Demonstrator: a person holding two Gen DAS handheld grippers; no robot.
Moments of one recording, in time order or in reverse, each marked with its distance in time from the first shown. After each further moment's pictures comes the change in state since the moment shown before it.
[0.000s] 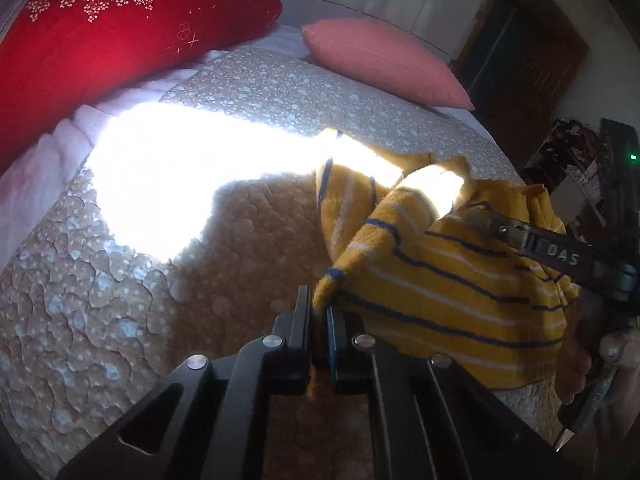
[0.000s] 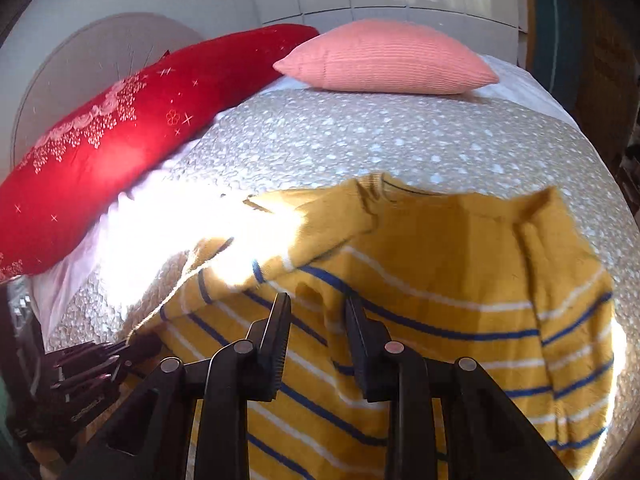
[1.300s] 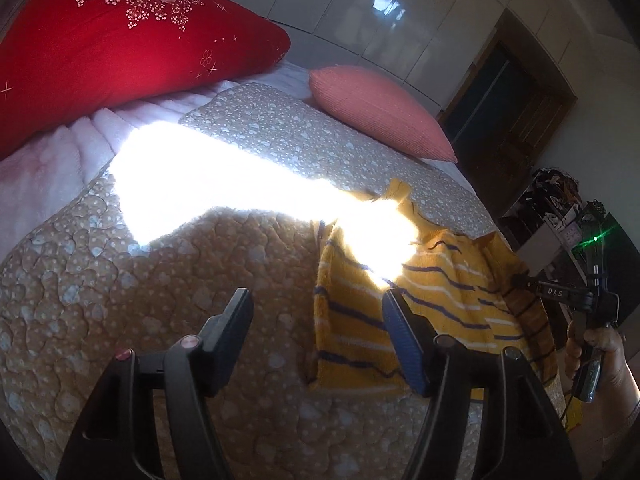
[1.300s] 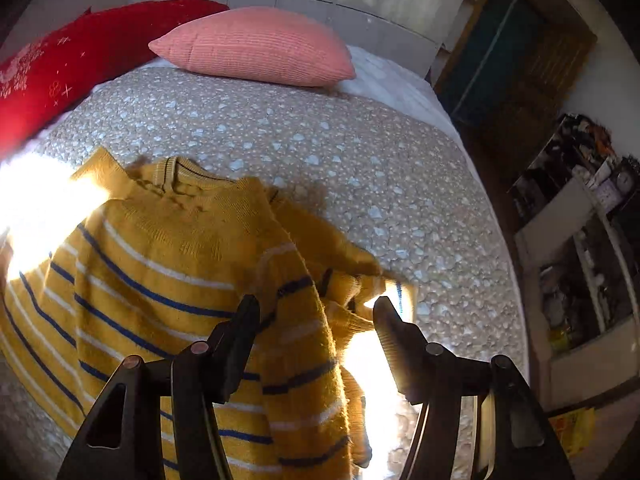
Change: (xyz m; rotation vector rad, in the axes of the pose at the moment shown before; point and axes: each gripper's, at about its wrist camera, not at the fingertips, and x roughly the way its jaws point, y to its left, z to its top) left arm -0.032 0.011 -0.015 -0.081 -0.151 -0.078; right arm -0.052 -0.144 -0.002 0.074 0.075 -0.309
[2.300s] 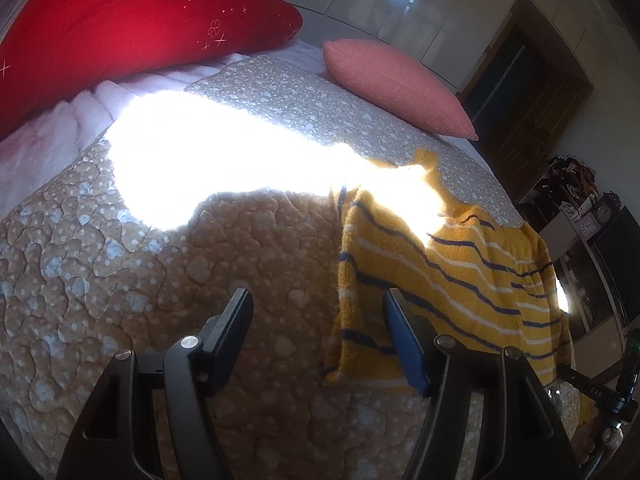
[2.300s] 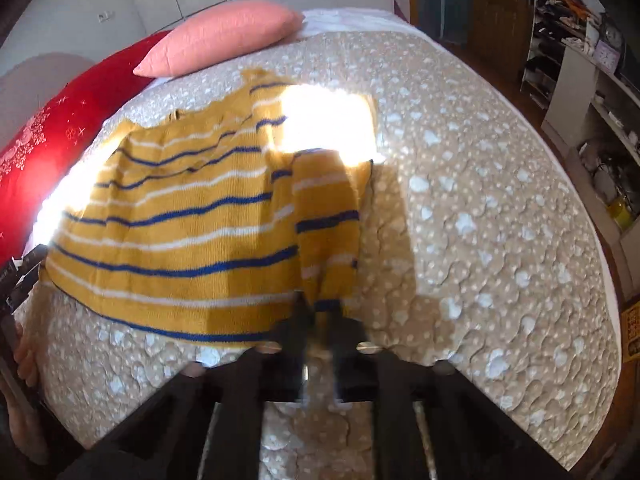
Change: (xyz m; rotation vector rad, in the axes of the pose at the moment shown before) left arm 0.029 0.008 -0.014 -0.008 0.071 0.056; right arm -0.050 -0.065 -0.162 0.260 -0.004 0.104
